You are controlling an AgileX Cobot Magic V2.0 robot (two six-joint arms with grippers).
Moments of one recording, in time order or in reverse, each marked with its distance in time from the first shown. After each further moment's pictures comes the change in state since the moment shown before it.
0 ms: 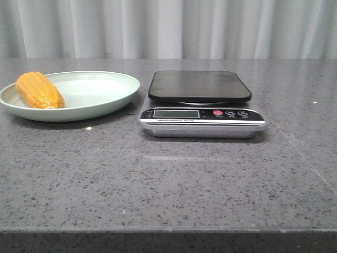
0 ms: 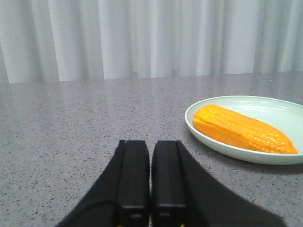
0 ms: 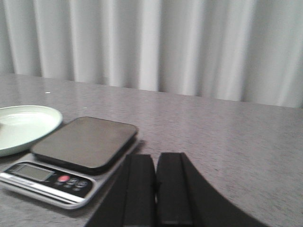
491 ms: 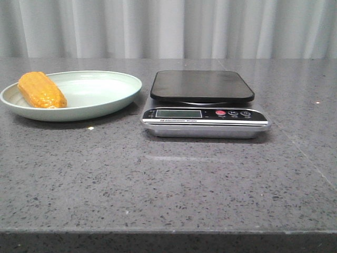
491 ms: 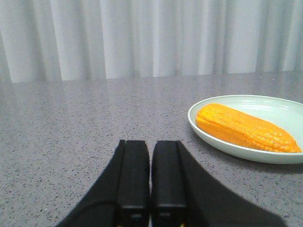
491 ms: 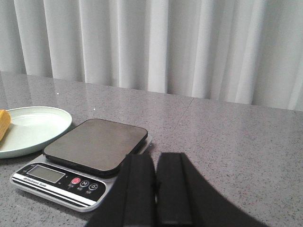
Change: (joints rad) left arm 0.002 0.000 0.000 -0.002 0.002 0.002; right arm 0.074 0.006 -0.032 0.000 0.021 0.000
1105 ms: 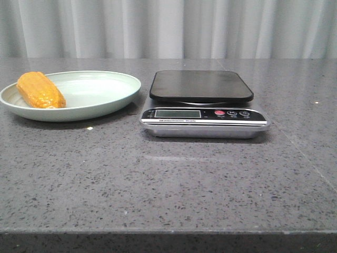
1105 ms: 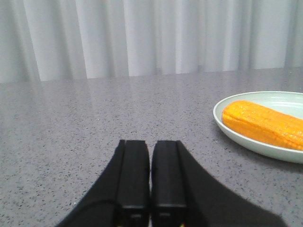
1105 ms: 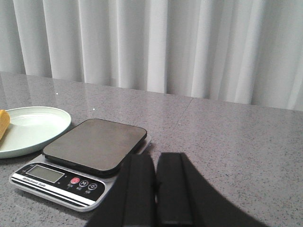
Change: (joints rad) left arm 0.081 0.000 0.000 -0.026 0.003 0.045; right arm 0.000 0.000 0.000 0.000 0.000 0.000
